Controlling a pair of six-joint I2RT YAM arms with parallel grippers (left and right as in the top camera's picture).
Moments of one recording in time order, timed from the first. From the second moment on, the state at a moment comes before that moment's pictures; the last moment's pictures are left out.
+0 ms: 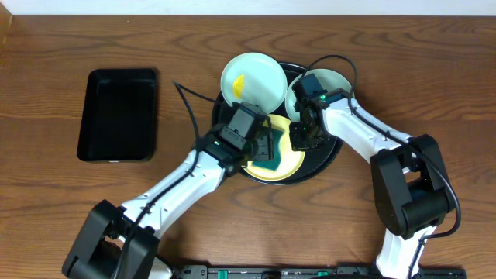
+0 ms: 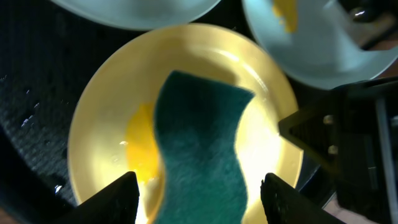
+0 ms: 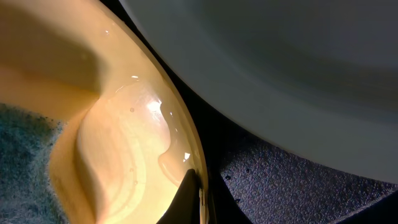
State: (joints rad) left arm -0.62 1.58 0.94 -0.34 0.03 -0.61; right arm 0.42 1.99 1.32 -0.82 -0.11 0.34
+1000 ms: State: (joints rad) left arm -0.68 1.71 0.94 -0.27 -0.03 -0.65; right arm 0.42 1.99 1.32 -0.82 -0.12 0.34
